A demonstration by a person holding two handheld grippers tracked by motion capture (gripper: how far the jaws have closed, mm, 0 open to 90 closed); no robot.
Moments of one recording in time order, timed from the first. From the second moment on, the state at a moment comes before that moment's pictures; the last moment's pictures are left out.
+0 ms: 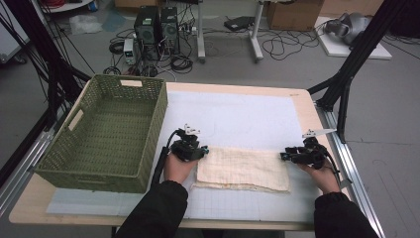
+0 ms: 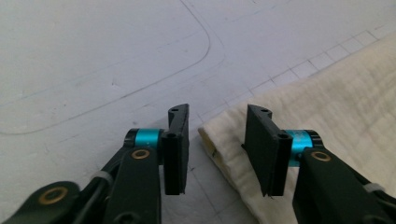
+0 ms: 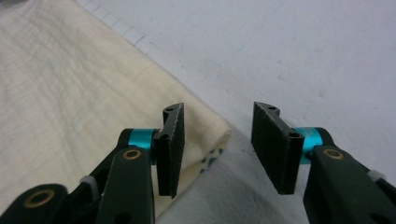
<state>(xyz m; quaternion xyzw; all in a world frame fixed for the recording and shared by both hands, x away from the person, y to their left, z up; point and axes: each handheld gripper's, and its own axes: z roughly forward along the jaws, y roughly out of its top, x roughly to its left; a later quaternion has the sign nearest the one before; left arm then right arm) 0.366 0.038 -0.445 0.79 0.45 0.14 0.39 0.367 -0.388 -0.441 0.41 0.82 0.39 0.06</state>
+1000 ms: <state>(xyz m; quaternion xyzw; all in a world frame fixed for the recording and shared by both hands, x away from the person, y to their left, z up) 0.379 0.033 -0.423 0.75 0.43 0.23 0.45 0.387 -0.390 -0.423 0.42 0.80 0.42 0.07</state>
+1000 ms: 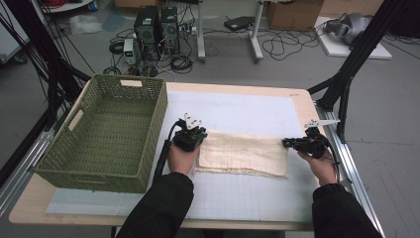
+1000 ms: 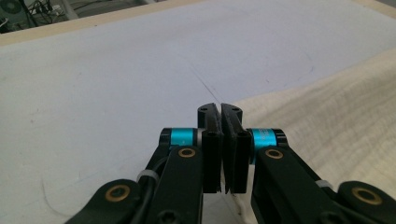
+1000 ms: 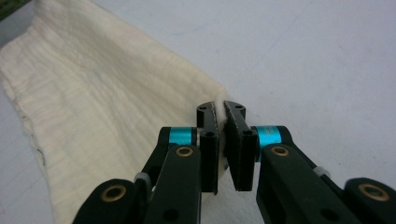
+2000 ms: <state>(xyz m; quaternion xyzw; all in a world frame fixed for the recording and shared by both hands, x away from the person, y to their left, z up) 0.312 0.046 -0.439 0.80 0.36 0.19 0.45 0.330 -0.388 -0.432 0.34 0.83 0.44 0.03</state>
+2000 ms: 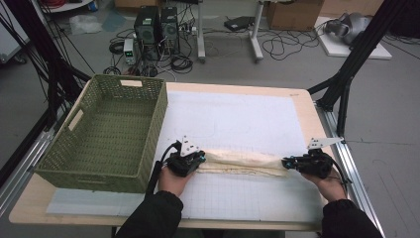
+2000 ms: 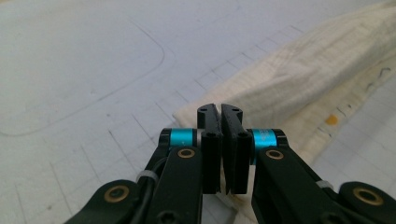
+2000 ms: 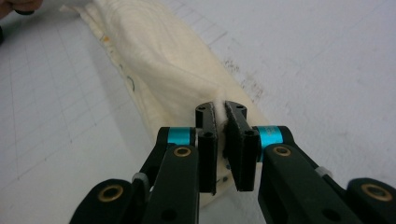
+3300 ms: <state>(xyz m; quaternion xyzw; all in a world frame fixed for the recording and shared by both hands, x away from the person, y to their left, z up) 0.313 0.033 -0.406 0.81 0.33 0.16 0.46 0.330 -0.344 -0.429 0.32 0.84 0.44 0.01</state>
